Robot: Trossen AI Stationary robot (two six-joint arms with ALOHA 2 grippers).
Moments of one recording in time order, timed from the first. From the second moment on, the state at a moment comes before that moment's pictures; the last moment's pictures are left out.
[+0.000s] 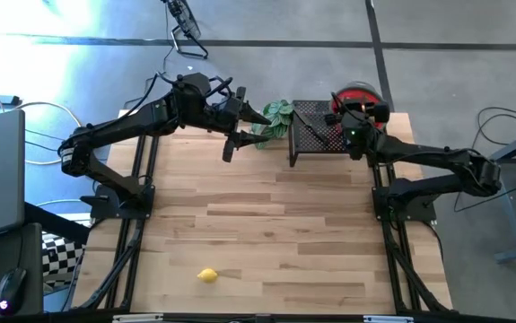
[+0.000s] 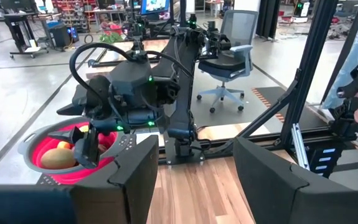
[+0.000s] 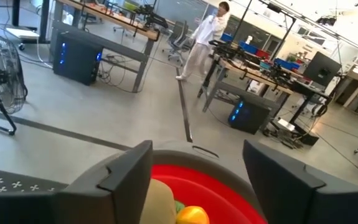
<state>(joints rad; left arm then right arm) 0.28 1.42 1.60 -0.27 0.40 0.11 -0.45 1.12 0.71 0.18 1.23 -0.11</state>
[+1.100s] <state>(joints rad) 0.28 1.42 1.59 -0.37 0.22 0.19 -0.17 1.08 0.71 0.22 0.31 -0.05</state>
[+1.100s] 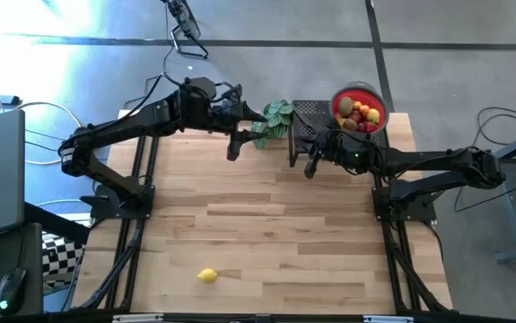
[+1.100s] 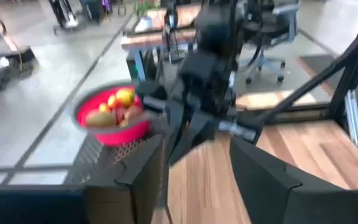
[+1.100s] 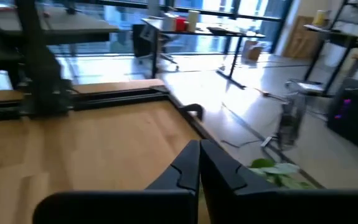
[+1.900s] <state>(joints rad) 0.28 1.22 1.18 -0.17 0.25 0.20 -0.15 1.08 0.71 0.21 0.24 -0.02</state>
